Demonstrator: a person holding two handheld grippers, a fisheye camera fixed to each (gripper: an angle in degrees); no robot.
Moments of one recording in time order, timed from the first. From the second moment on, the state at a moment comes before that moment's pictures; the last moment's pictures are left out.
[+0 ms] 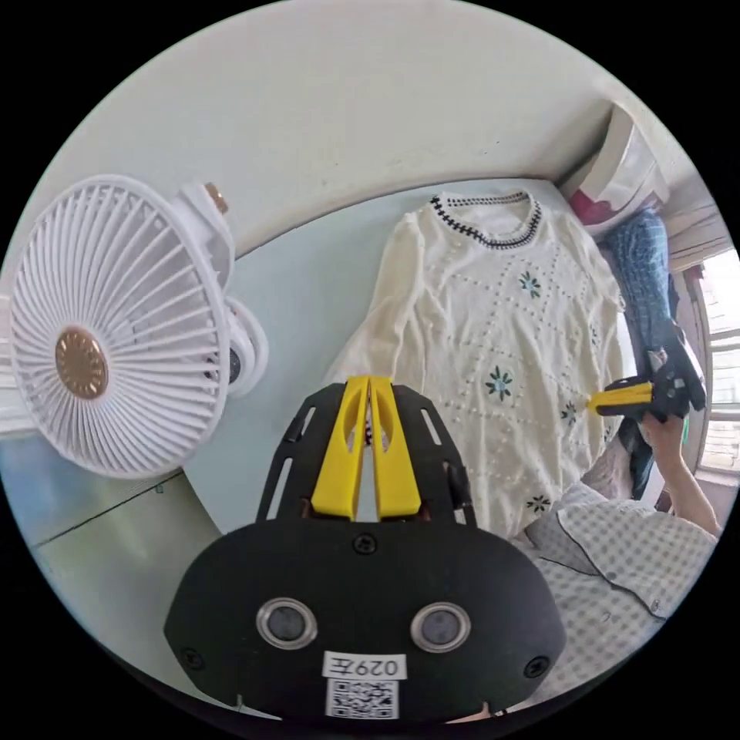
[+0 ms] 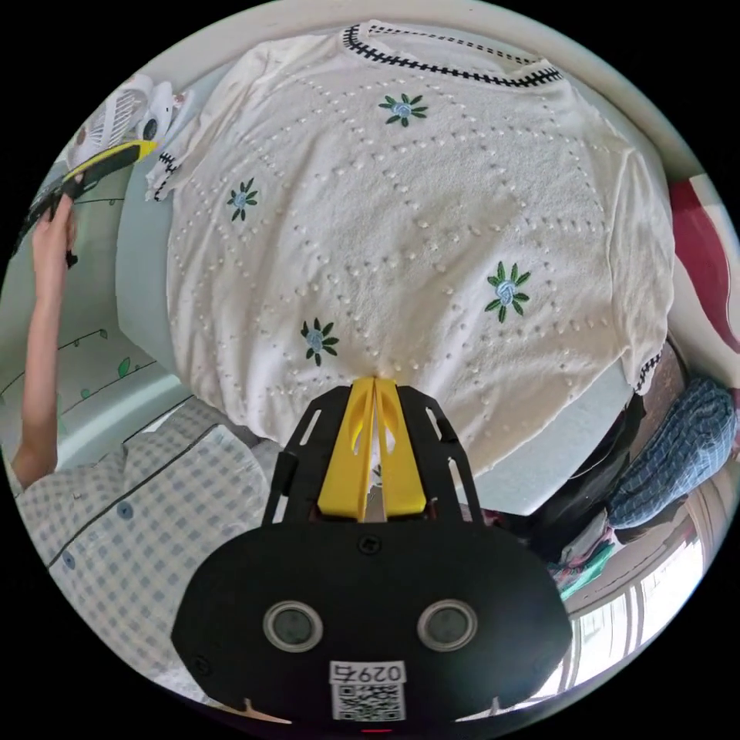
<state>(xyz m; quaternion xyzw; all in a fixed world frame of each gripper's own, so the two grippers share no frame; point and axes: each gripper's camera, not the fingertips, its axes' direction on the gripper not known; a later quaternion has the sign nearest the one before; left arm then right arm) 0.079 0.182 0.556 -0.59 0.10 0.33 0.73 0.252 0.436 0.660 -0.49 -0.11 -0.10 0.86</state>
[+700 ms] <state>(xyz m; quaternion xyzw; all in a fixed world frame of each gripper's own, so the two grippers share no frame) 0.157 0.355 0.516 -0.70 0.22 0.37 0.57 0.226 0.522 0.639 -0.48 -0.03 -0.03 0.88</state>
